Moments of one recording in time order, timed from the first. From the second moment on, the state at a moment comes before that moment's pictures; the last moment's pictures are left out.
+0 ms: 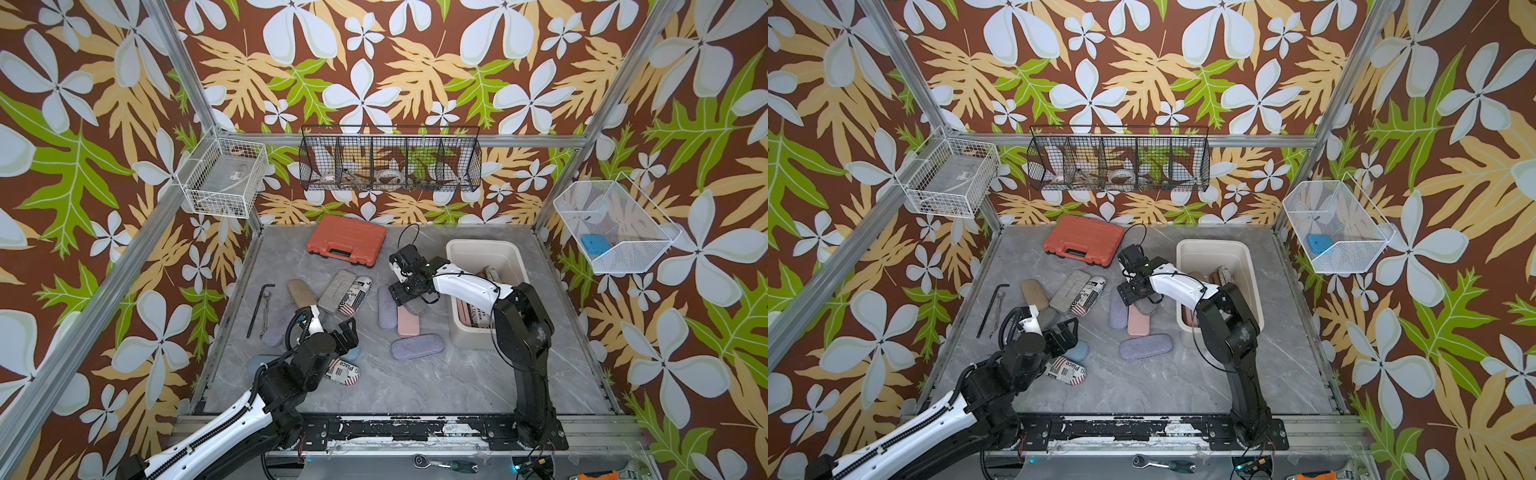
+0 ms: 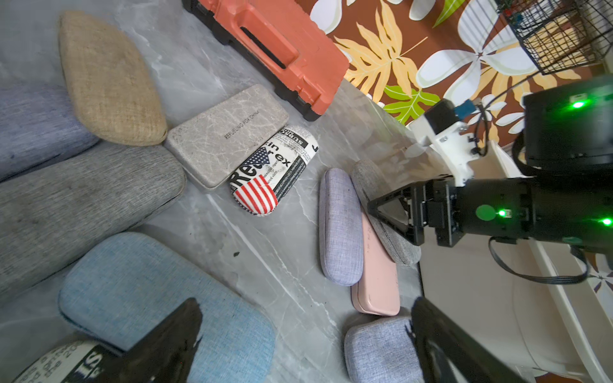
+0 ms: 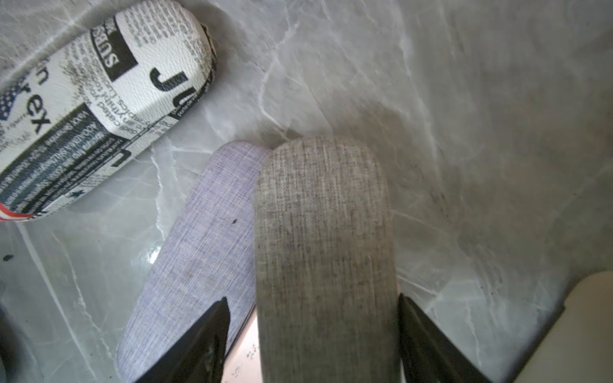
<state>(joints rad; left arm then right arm) -0.79 0.60 0.39 -0.30 -0.48 -0.95 0.66 2.07 1.62 -0.68 0.05 0.11</state>
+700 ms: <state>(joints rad) -0.79 0.64 0.40 -0.23 -0.47 -0.88 0.66 2.02 1.56 -0.65 0.03 0.14</state>
